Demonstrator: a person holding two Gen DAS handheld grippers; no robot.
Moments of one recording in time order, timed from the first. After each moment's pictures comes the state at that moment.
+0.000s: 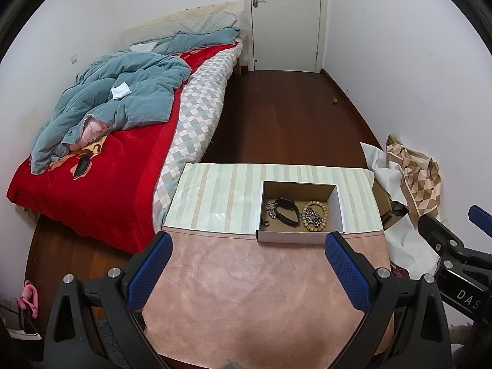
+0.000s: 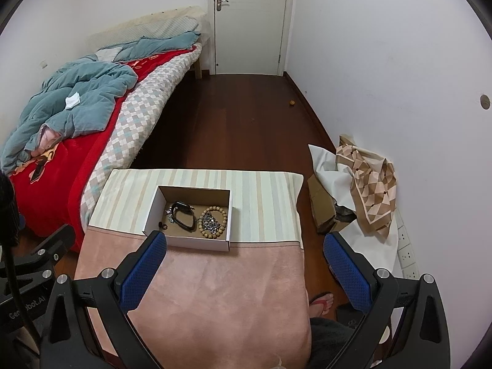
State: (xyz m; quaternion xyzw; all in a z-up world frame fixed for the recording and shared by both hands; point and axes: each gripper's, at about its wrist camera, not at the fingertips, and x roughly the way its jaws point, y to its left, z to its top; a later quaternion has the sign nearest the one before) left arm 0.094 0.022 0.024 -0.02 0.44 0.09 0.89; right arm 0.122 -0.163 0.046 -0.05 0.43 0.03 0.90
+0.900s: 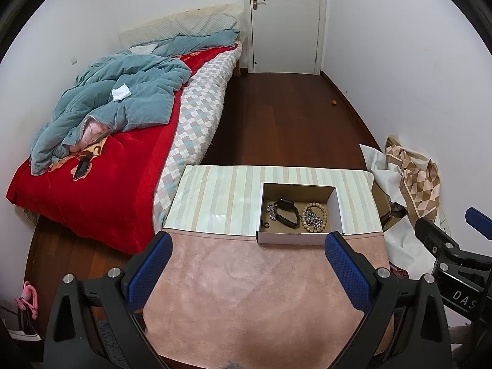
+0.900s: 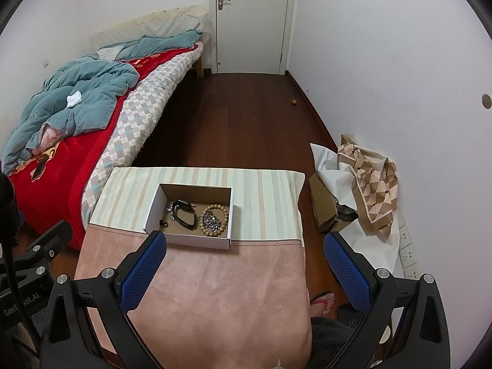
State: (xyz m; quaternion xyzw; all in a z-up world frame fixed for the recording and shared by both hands) left arm 0.091 0.021 0.028 -0.02 0.43 0.08 0.90; right arm 0.120 -0.161 0.046 -0.05 0.43 0.03 0.90
